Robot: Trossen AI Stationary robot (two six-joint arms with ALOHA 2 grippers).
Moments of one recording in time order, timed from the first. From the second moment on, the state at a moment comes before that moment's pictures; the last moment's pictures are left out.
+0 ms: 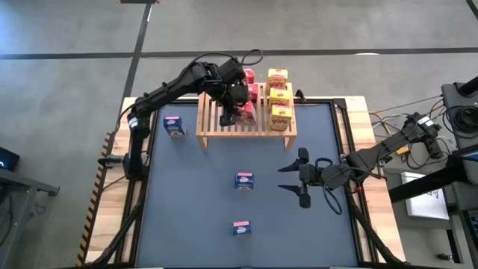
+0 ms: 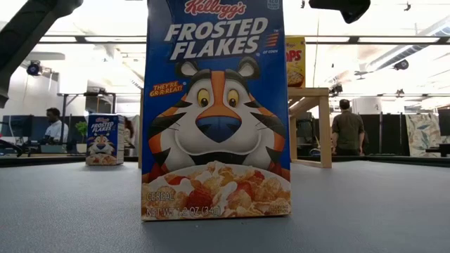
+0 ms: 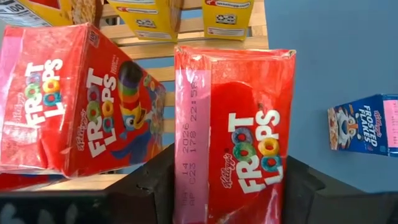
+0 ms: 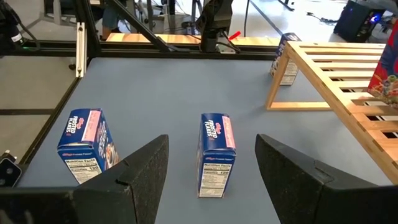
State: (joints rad) left arm 0.41 2.01 2.29 -1.34 0.12 0.44; right arm 0.48 1.06 0.78 -0.12 0.48 0.17
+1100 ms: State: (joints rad) left arm 0.41 2.01 2.29 -1.29 0.15 0.44; right arm 0.48 1.06 0.75 -0.12 0.50 0.19
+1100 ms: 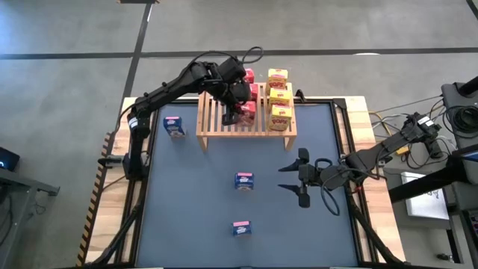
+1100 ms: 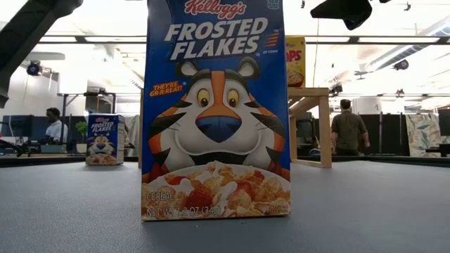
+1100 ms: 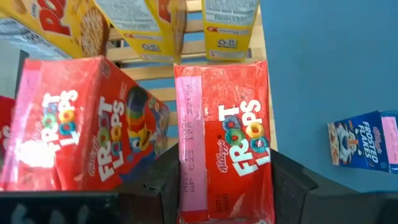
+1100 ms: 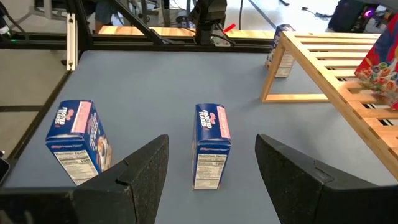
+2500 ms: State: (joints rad) left arm 0.41 2.01 2.32 -1.31 0.19 0.43; right arm 0.48 1.06 0.75 -0.12 0.50 0.19
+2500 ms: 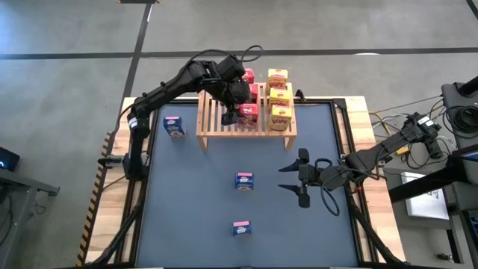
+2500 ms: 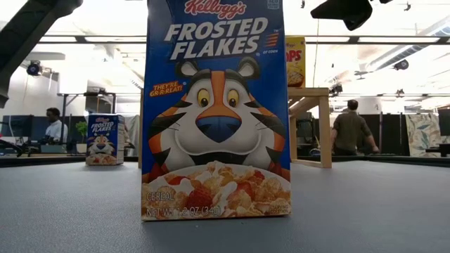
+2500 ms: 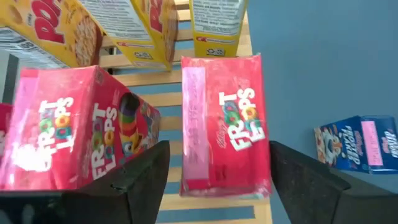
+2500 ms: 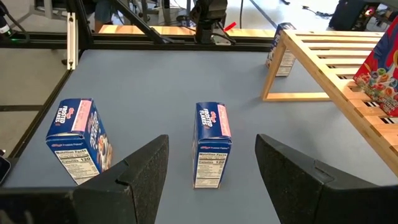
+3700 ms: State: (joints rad) left arm 0.50 1.27 1.49 -1.11 0.14 0.41; right arm 0.48 1.06 0.75 -0.12 0.50 0.22
